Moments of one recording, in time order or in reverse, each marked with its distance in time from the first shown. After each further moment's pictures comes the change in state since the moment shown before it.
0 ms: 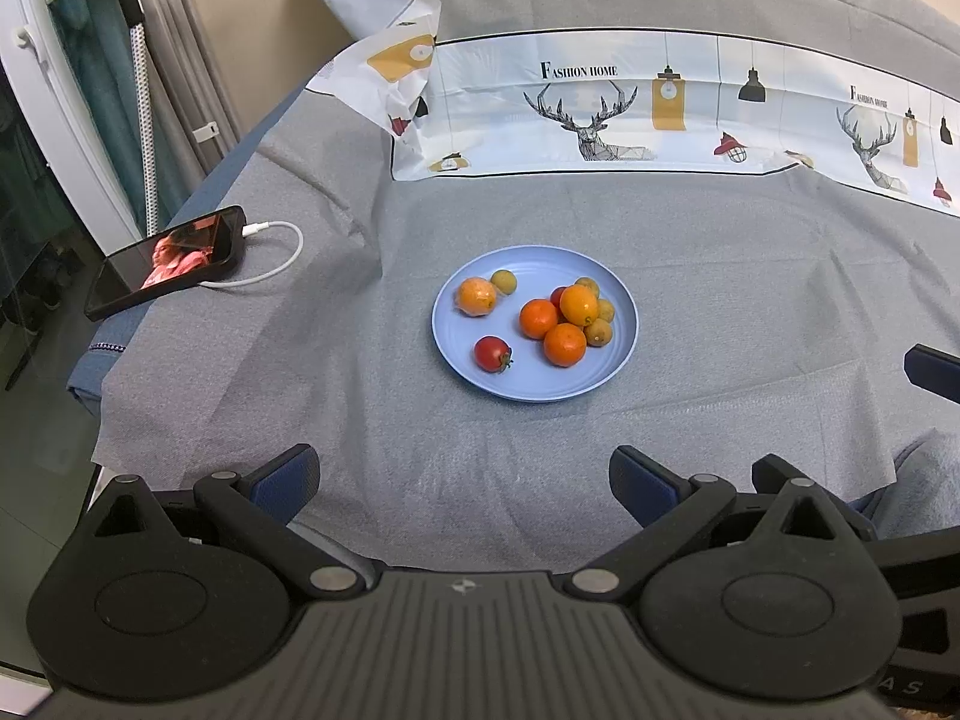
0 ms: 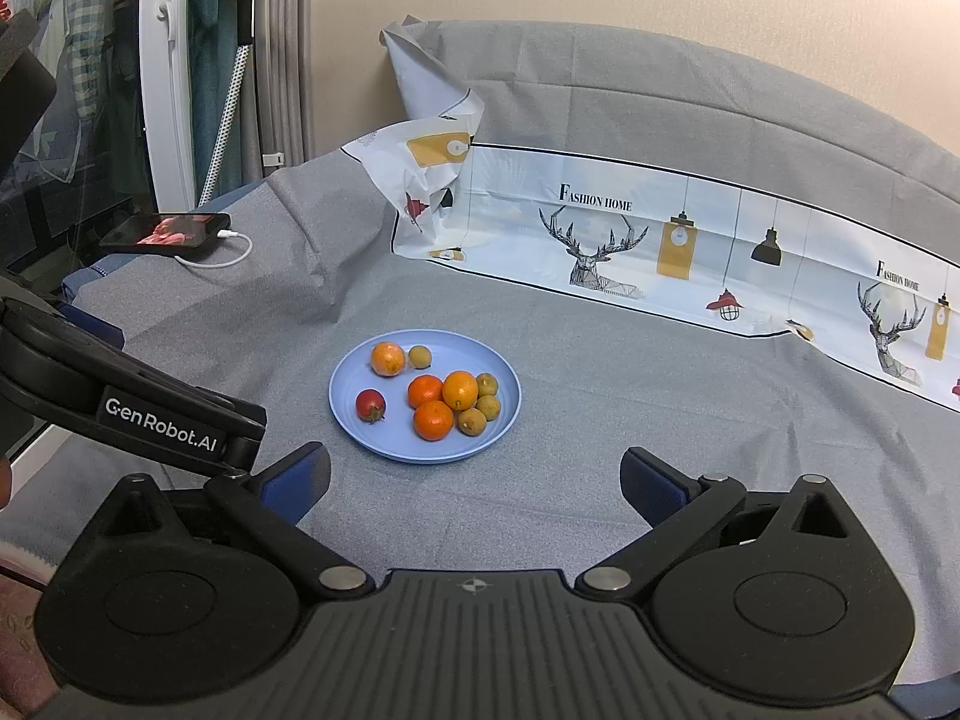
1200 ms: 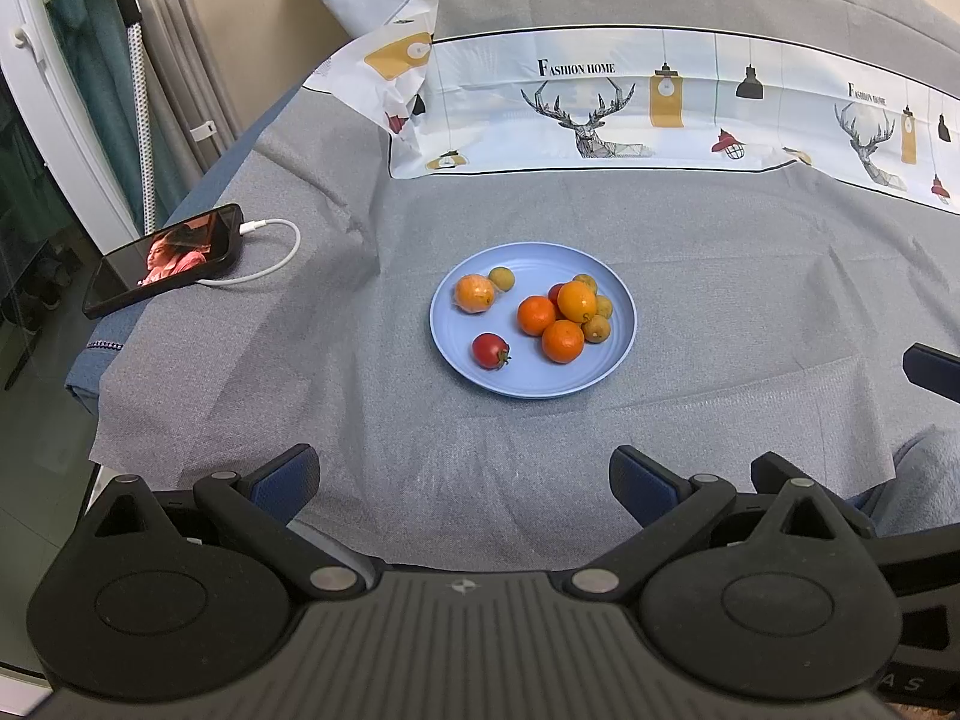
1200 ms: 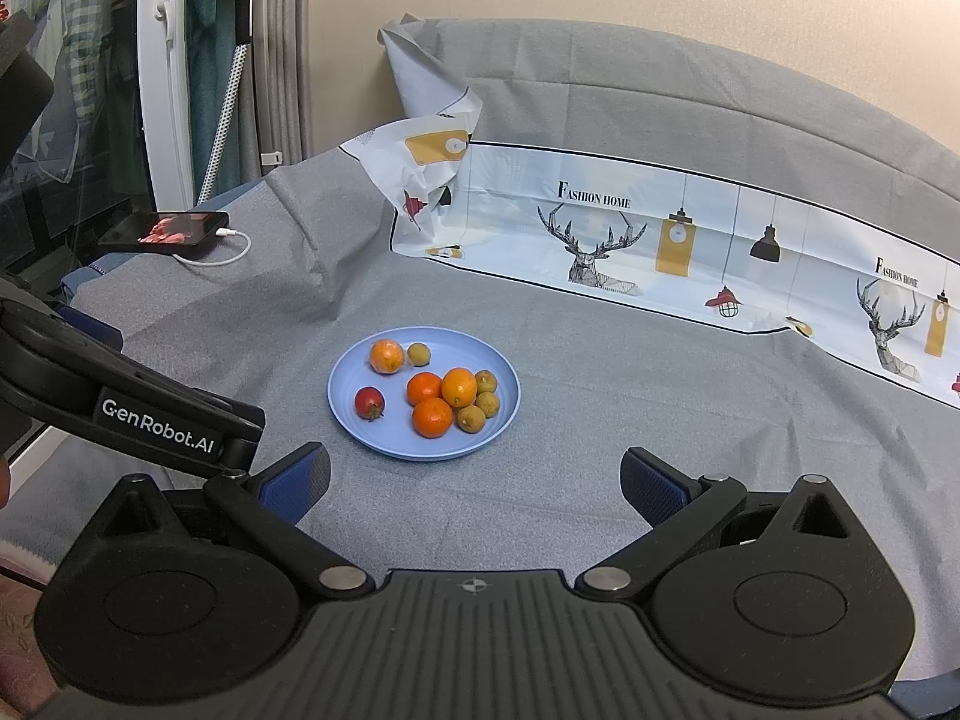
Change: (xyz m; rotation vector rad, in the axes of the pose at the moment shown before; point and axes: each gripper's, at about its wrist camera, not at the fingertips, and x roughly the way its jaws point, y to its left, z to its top) left arm 0.001 0.001 -0.002 0.002 0.001 0.000; right arm 0.000 0.000 -0.001 0.001 0.000 0.000
